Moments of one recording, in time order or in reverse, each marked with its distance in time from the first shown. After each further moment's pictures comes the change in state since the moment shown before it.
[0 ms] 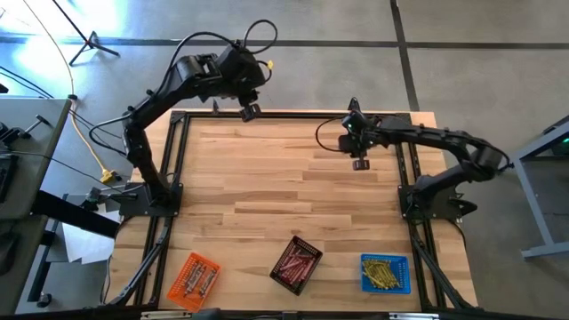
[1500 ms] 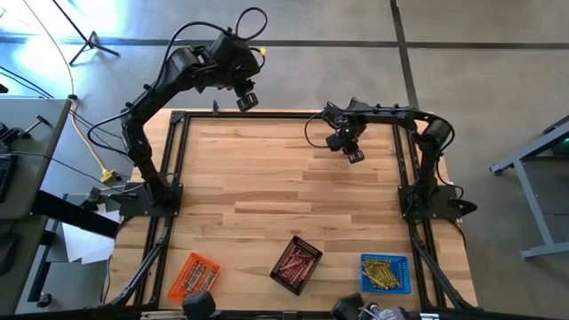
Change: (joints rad) left arm 0.104 0.000 0.000 0.030 0.049 0.017; right arm -0.129 0.515 0.299 -0.190 -0.045 -0.313
